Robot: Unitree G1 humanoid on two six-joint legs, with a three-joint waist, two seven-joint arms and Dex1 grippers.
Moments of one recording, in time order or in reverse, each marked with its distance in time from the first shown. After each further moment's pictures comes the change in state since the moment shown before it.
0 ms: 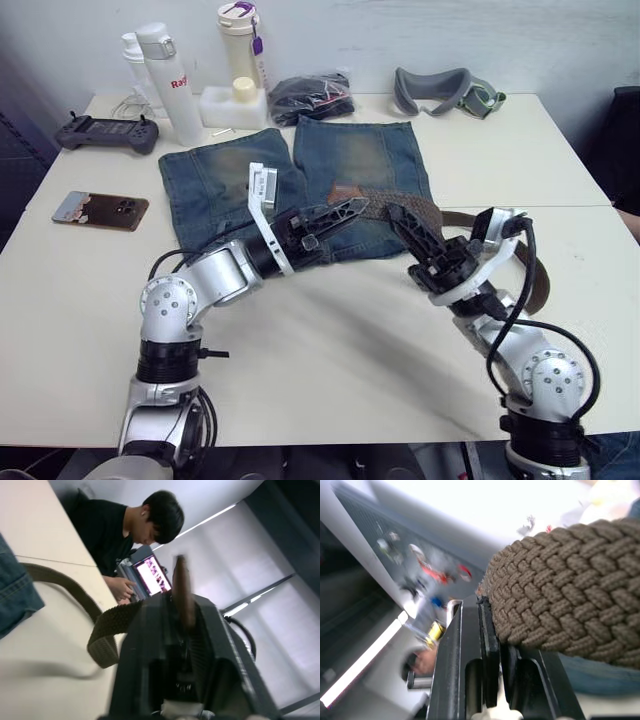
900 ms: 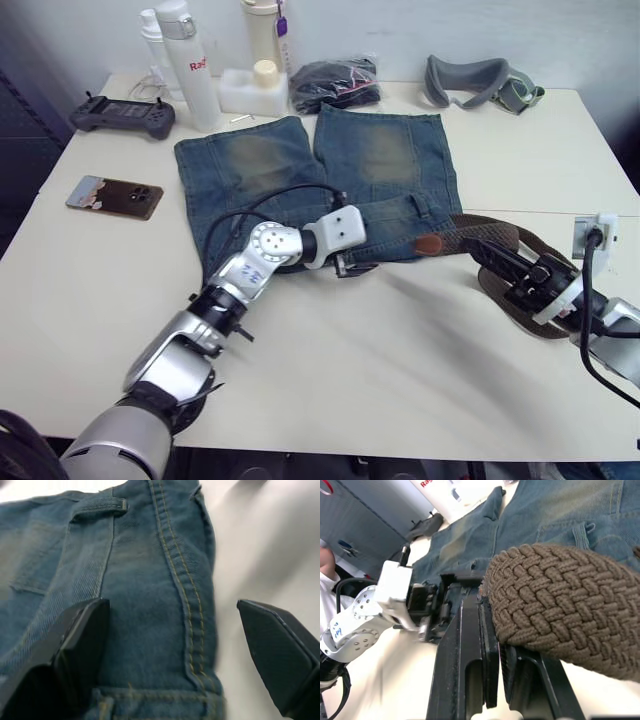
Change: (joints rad) left arm -0.347 -0.075 -0.616 0.707 1.663 -1.040 -0.688; right arm 0.189 -0.377 -0.241 -0.032 -0.193 0.148 0.089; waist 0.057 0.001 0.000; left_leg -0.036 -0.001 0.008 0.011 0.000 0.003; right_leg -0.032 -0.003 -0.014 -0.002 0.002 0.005
